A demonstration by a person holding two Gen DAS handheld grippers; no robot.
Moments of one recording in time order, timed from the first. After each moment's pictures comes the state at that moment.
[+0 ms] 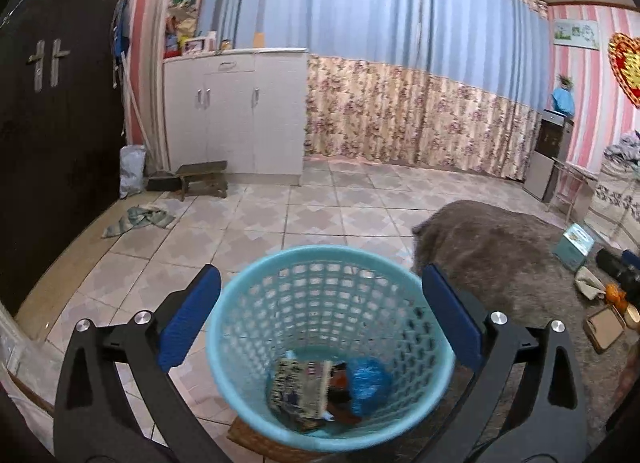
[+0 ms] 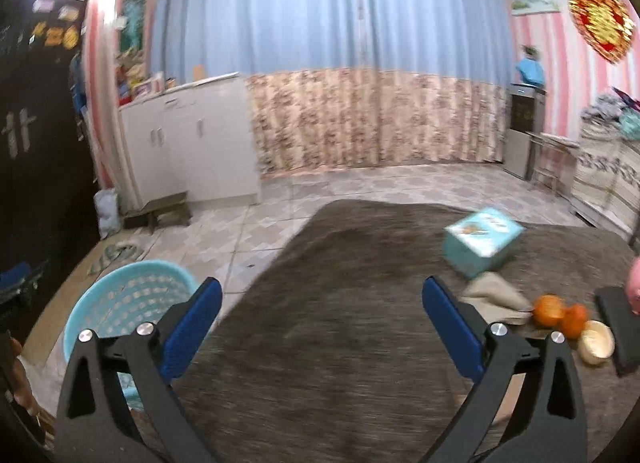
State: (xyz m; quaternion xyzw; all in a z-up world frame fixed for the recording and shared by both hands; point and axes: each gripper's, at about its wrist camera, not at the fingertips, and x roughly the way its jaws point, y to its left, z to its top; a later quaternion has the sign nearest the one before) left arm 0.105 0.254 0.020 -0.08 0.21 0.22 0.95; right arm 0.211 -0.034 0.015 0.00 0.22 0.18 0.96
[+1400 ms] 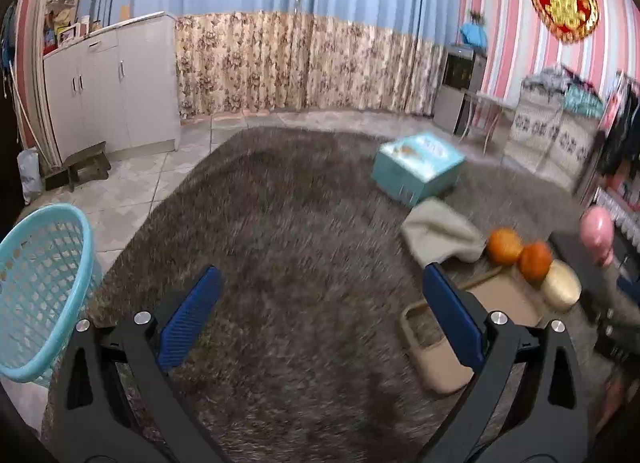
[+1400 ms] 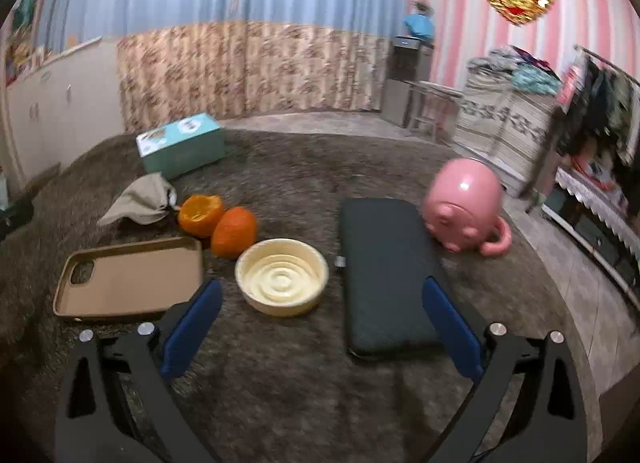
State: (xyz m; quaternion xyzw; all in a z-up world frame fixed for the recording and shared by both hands) left arm 0.254 -0.012 -0.041 -0.06 0.31 0.05 0.95; right arm 0.255 -0.305 -0.060 -0.04 0.30 -0.02 0.95
